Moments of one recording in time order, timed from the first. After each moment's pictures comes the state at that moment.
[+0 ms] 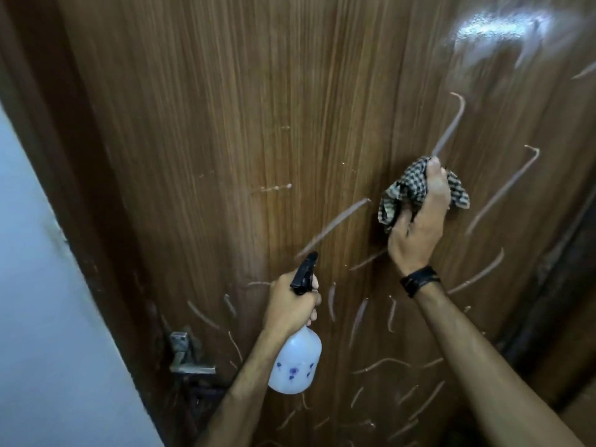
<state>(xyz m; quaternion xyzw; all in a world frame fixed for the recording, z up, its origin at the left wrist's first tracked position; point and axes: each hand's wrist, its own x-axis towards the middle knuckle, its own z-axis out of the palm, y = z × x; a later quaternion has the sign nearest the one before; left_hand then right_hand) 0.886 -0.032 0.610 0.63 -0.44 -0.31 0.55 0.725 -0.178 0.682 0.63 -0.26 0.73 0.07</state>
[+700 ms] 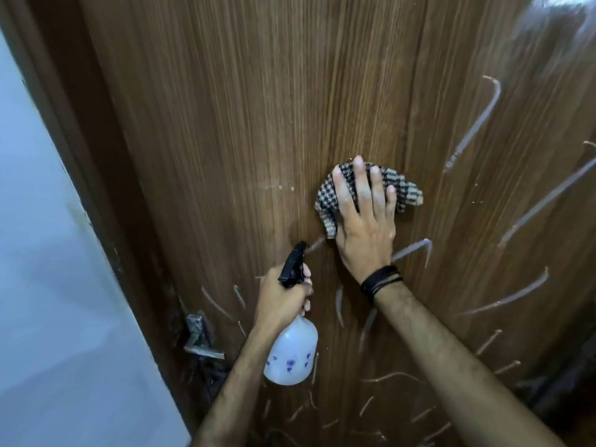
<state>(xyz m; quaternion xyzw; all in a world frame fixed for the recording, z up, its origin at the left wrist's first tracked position) 0.872 -0.034 0.615 0.64 -0.35 -0.26 0.62 0.782 -0.176 0.661 0.75 -0.29 0.54 0.25</state>
